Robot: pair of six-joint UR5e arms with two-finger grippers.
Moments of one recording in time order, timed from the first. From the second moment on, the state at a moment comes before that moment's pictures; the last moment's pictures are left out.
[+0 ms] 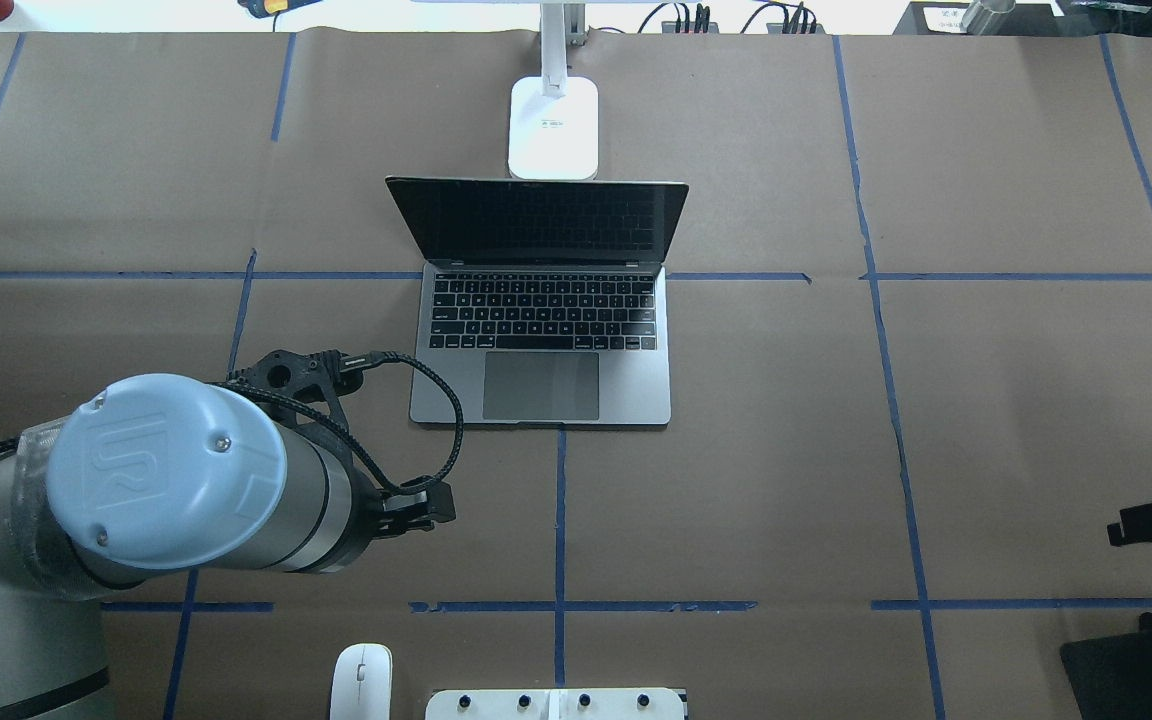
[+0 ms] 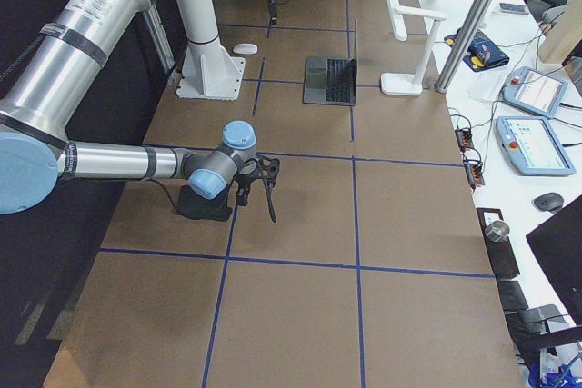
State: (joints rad) left arm -0.32 -2.09 -2.29 -1.15 -1.76 -1.58; right arm 0.64 -2.16 1.95 -0.66 2.05 1.23
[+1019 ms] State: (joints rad) left arm -0.32 -2.09 -2.29 -1.17 -1.76 -1.57; right arm 0.32 -2.27 1.91 -0.50 1.87 1.49
